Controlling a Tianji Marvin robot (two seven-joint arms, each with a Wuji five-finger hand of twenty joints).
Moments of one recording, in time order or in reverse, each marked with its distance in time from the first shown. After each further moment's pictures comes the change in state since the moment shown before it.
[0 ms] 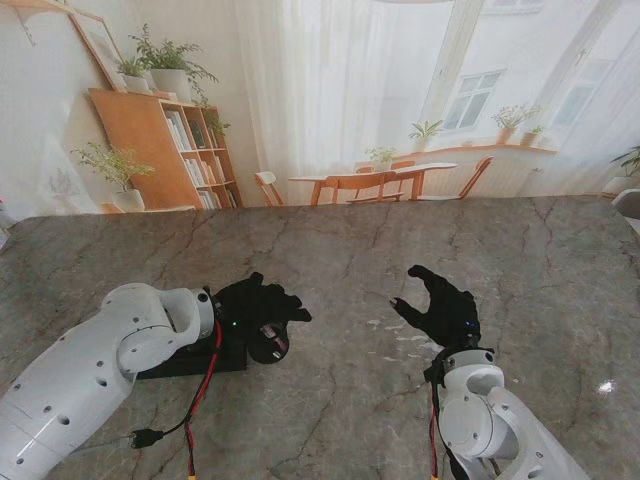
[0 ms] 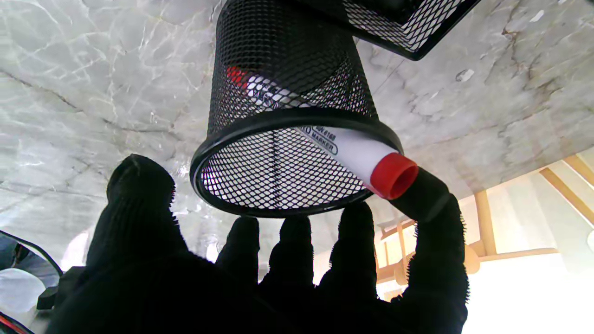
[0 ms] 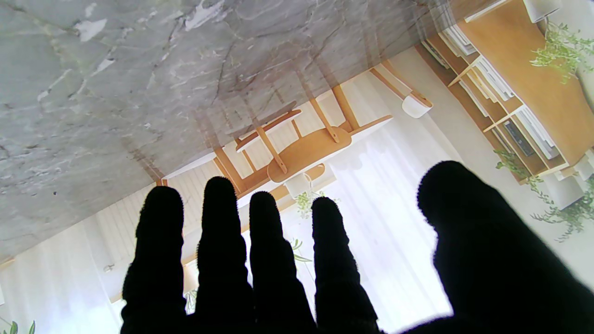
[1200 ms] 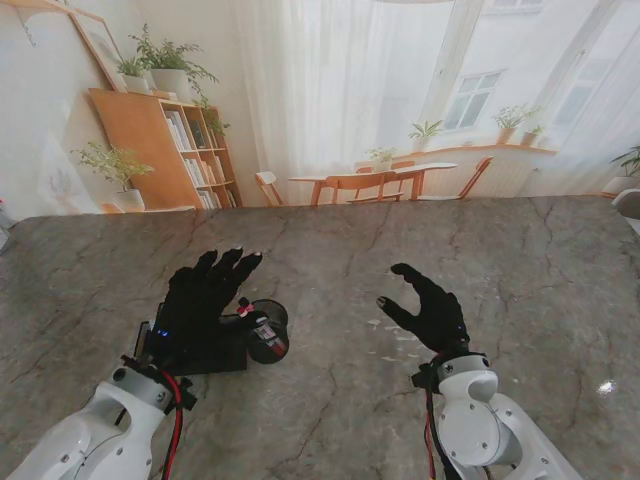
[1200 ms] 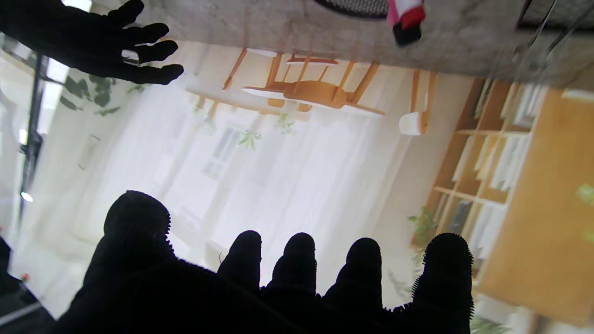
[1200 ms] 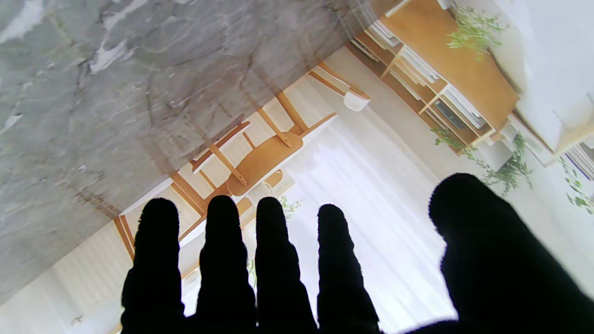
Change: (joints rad) left arm 0.719 -0.113 -0.377 -0.502 -0.129 0.454 0.524; right arm -0.032 -0.009 0.003 -0.030 0.129 -0.154 0.012; left_hand -0.081 0.180 -0.010 0.000 -0.070 0.026 -0.064 -0.134 -0.127 0.032 -0.045 -0.105 -0.208 0.038 -0.082 -0.158 -0.149 -0.003 -0.304 -0.176; right_hand -0.052 0.065 -0.058 0.000 -0.028 -0.045 -0.065 -0.075 -0.039 -0.056 -0.015 -0.073 -0.036 -0.026 -0.252 -0.106 -0.072 0.000 -0.168 -0.078
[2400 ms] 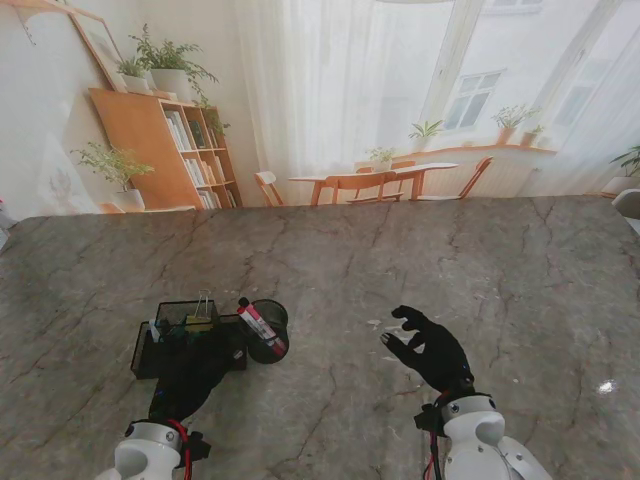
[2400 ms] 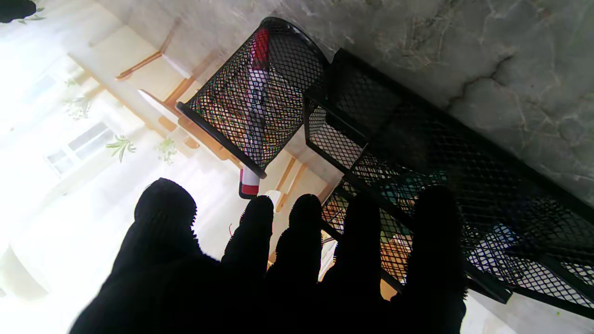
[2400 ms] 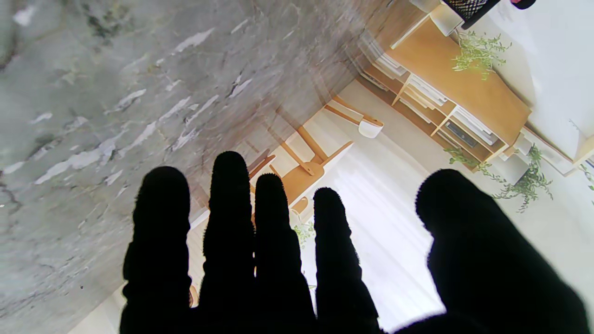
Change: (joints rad) left arm 0.064 -0.071 0.088 0.218 -0.340 0.203 0.183; right arm -0.166 -0.004 0.030 -0.070 0.031 0.010 0.010; left_hand 0.152 -0.024 0.007 0.000 0.215 0.067 0.107 0.107 0.266 0.043 0.074 0.091 0.268 0.000 0.088 0.169 0.185 -0.036 0.345 0.221; right_hand 0.073 0.006 -0.019 0.000 0.099 0.021 0.086 0.027 0.169 -0.002 0.082 0.118 0.193 -0.050 0.460 0.170 0.339 -0.014 0.367 0.233
